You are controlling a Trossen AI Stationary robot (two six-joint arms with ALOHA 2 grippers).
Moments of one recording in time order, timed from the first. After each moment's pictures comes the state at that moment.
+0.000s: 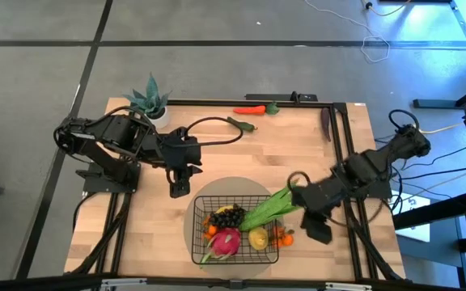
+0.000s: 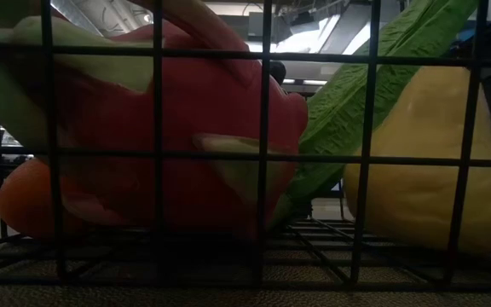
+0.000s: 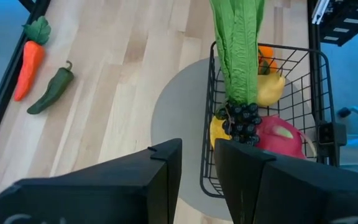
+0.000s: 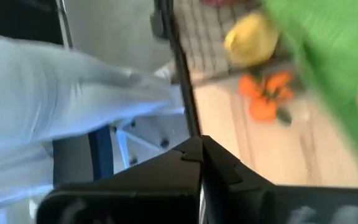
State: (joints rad) left arm -0.28 1.49 1.93 -1.26 -0.27 -0.36; right arm 0.54 1.42 1.57 -1.12 -0.26 0.90
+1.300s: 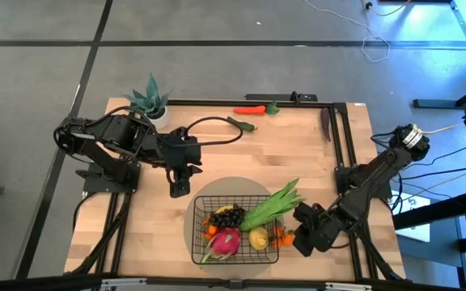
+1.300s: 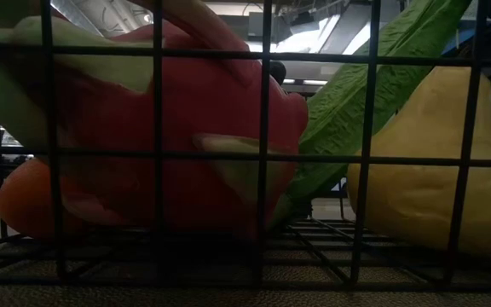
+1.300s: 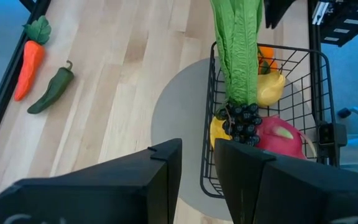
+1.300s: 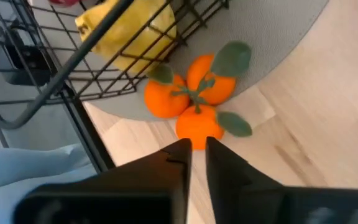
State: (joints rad) left arm -0.28 1.49 1.93 -1.26 -0.27 -0.36; right arm 0.80 1.42 0.92 -0.60 0.21 1.43
